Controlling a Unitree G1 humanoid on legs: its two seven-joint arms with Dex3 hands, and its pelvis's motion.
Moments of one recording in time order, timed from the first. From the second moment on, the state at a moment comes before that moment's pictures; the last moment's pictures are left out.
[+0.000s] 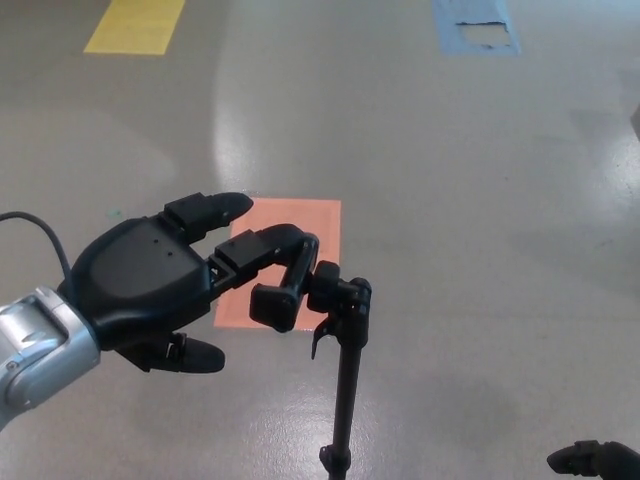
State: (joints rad) left_arm -0.39 0.78 -0.33 0.12 0.82 -0.52 -0.03; right_arm -0.45 -0.36 0.19 1.29 -0.31 -0.09 0.15
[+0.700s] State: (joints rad) left_arm -0.36 0.77 -0.33 0.13 0.82 -0.51 -0.06; right_arm -0.47 -0.36 0.21 1.29 -0.32 -0.09 0.15
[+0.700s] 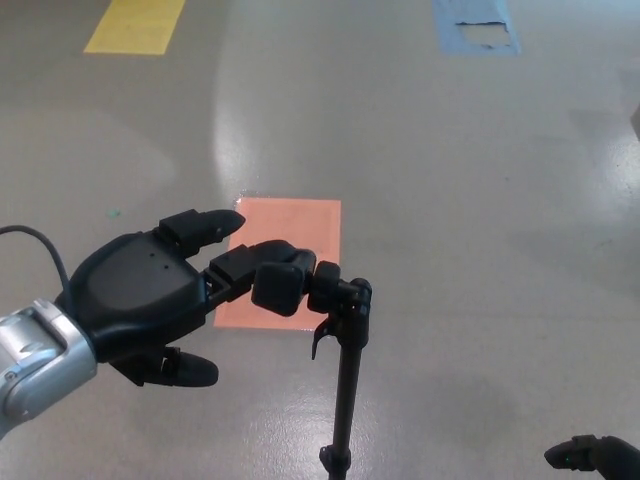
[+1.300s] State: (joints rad) left_arm -0.35 0.76 -0.33 0.14 0.82 -0.51 -0.06; right_arm -0.48 -0.36 0.21 1.29 -0.32 -0.09 0.15
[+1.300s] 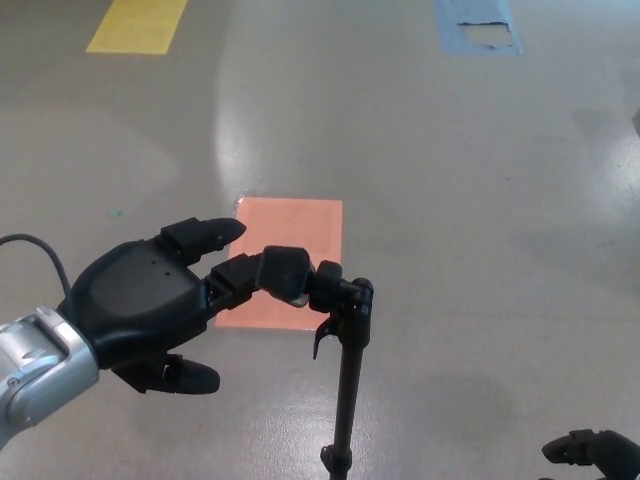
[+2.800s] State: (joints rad) left_arm -0.29 0.77 -0.38 0.15 0.82 -0.51 -0.01; right_arm -0.49 -0.36 0.21 1.29 -0.32 -0.09 0.15
